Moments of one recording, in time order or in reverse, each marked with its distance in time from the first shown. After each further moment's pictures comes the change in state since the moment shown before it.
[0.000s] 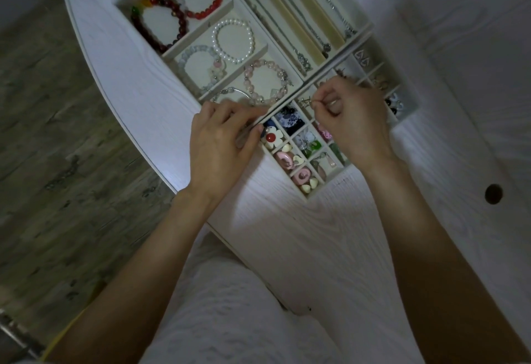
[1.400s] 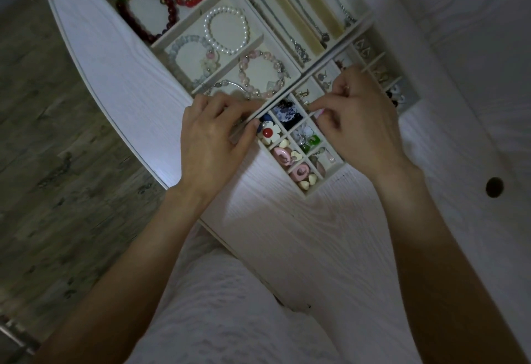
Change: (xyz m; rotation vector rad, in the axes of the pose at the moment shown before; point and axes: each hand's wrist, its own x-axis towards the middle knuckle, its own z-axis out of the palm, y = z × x) left_hand -0.001 -0.003 -0.001 0.013 -0.015 0.006; right_hand -0.012 0.011 -0.002 -0.288 -0.017 -0.156
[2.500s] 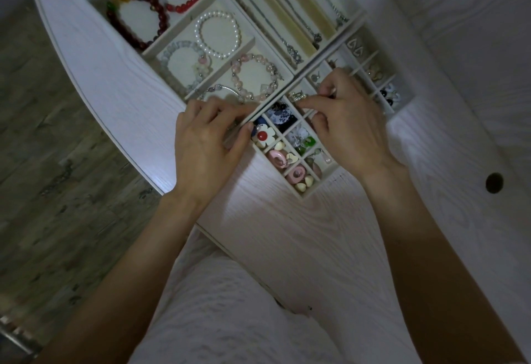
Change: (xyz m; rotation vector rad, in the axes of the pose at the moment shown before) left_hand 0.001 0.001 -0.001 0.017 -0.027 -0.006; right_hand 0.002 -0.001 0.010 -0.009 0.008 0.000
